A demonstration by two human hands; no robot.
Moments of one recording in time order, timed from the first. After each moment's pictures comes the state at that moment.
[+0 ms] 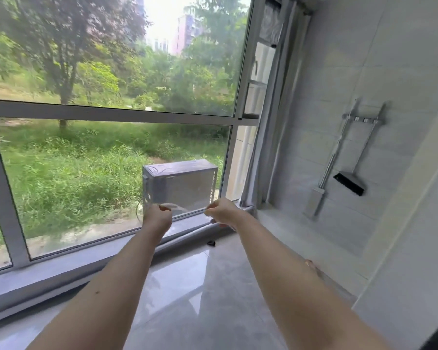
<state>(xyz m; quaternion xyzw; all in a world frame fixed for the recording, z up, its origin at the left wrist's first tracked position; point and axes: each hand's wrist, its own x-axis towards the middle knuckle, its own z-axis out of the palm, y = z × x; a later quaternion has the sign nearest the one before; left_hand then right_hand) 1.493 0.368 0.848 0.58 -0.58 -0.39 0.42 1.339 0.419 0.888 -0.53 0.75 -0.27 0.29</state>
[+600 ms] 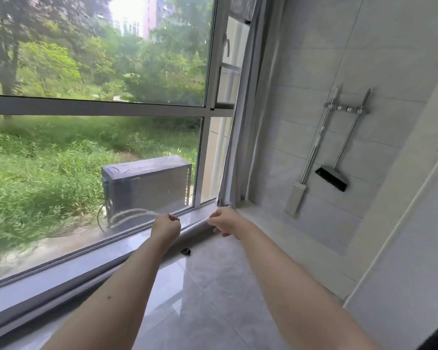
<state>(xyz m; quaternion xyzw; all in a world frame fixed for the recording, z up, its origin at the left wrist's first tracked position) 1.269 0.210 0.805 0.57 -0.64 -0.41 0.31 1.130 0.283 0.853 -0.46 0.79 -0.26 0.30</state>
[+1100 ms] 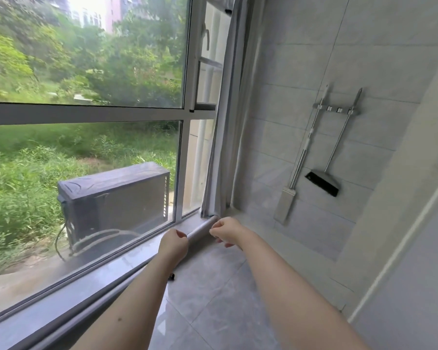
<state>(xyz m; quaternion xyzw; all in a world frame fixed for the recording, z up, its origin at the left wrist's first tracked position) 1.148 0.033 0.775 0.52 -0.70 -0.43 0.25 1.027 0.113 0.836 -0.39 0.83 -0.28 0.28</state>
